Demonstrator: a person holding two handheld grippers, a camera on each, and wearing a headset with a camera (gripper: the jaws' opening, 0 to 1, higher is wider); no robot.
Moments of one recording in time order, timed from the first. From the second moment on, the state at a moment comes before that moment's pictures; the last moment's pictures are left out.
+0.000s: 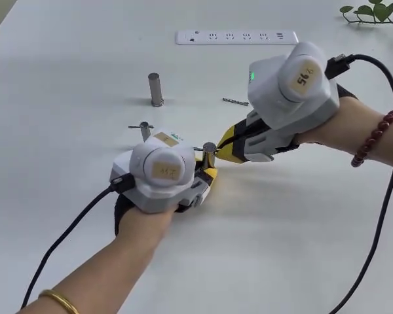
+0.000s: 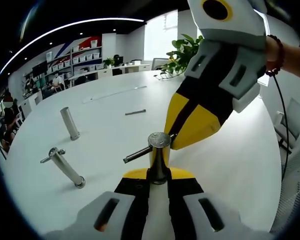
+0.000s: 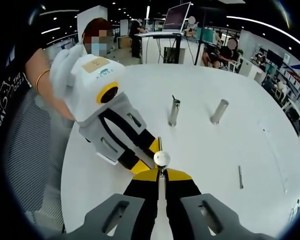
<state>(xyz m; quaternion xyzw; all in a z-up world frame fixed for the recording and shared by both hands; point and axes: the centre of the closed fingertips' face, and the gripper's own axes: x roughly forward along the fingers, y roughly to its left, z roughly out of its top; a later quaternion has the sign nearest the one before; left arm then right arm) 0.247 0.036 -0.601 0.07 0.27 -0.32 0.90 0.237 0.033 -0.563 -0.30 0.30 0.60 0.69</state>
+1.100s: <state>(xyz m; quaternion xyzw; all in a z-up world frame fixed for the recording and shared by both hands) 0.249 0.033 -0.596 0.04 0.25 -0.30 0.92 0.238 0.008 -0.559 -0.17 0.34 0.52 0.76</state>
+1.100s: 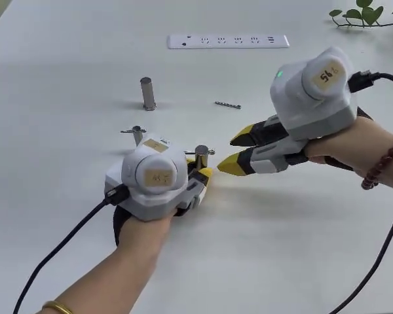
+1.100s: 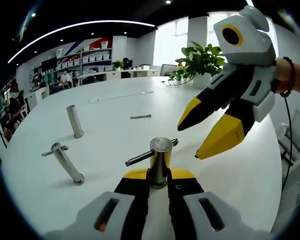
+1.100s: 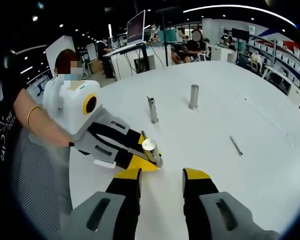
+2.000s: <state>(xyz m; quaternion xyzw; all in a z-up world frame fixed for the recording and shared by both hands) 0.274 0.050 -0.590 0.05 0.24 -0.29 0.93 0.240 -0.001 -0.557 -0.12 0.35 0.49 0.79</state>
